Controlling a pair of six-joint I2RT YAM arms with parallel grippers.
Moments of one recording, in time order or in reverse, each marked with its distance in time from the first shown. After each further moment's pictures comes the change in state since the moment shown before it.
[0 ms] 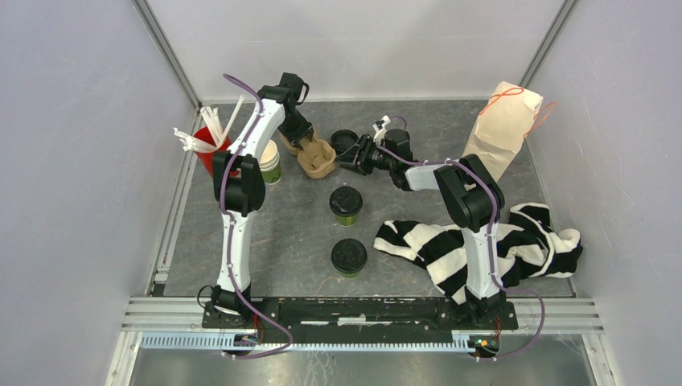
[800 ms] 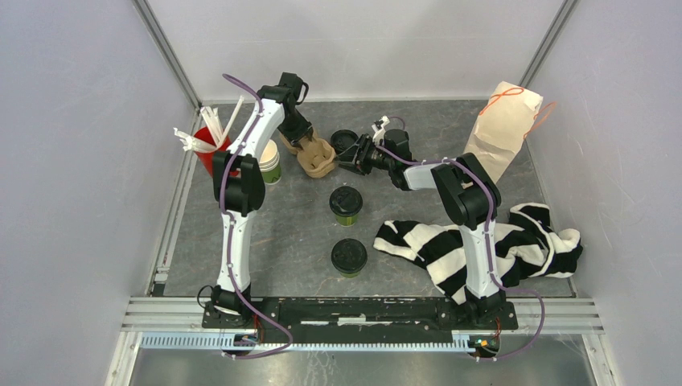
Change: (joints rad) left arm 0.004 0.001 0.000 0.006 0.002 0.000; right arm 0.001 0.041 0.026 0.041 -0.030 0.060
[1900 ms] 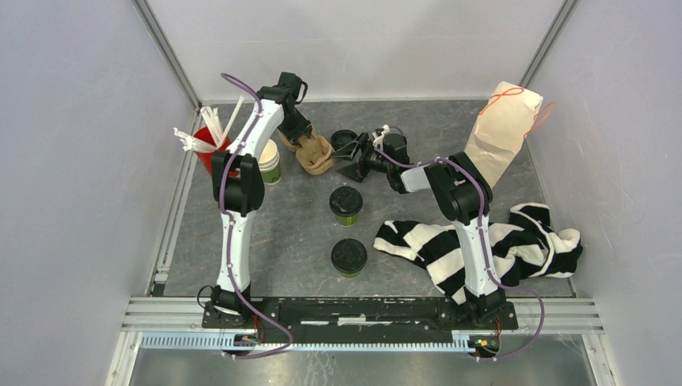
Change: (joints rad) left arm 0.002 -0.003 -0.021 0.053 -0.021 0.000; right arm -0.001 0.088 0.022 0.092 -0.011 0.262
